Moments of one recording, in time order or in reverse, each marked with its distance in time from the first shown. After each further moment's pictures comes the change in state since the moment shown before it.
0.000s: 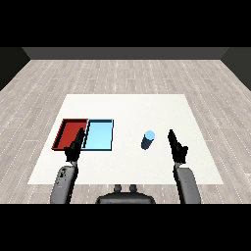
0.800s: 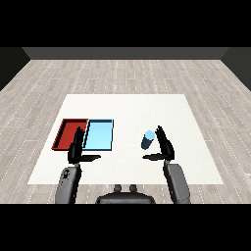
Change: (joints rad) left arm 0.012 -0.085 0.049 0.034 0.057 -0.038 -0.310; right arm -0.071 0.100 0.055 0.076 -0.059 0.110 -0.253
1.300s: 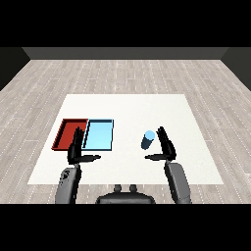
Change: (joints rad) left arm 0.009 -0.009 0.006 -0.010 -0.006 -0.003 -0.034; right arm -0.014 -0.013 -0.038 0.068 -0.022 0.048 -0.074
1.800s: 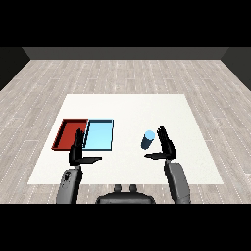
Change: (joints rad) left arm 0.021 -0.016 -0.012 0.003 -0.022 0.013 -0.031; right arm -0.011 0.011 -0.013 0.004 -0.008 -0.017 0.027
